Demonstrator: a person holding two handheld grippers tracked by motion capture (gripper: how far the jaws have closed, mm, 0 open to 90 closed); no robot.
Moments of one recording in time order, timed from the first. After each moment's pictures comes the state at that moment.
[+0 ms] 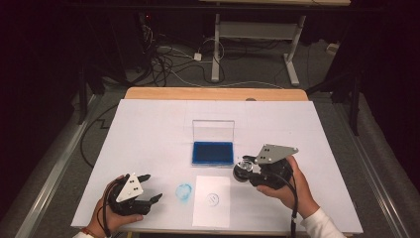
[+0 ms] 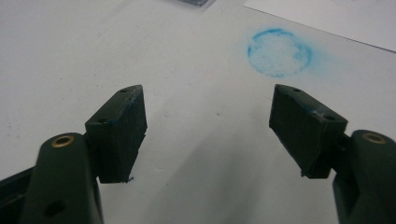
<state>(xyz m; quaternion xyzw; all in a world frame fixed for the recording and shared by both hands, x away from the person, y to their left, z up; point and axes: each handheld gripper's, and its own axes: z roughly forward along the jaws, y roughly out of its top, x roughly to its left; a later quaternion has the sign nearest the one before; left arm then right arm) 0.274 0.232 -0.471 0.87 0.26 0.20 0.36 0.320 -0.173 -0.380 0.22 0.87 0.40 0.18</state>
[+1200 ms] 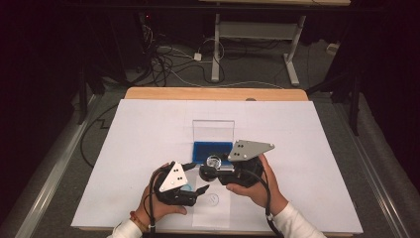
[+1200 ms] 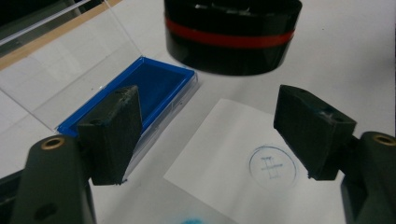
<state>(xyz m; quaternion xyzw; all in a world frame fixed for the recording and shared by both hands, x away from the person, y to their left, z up) 0.293 0.117 -0.438 0.84 0.19 0.17 0.47 0.315 -0.108 -0.364 0.17 0.84 0.50 0.13</state>
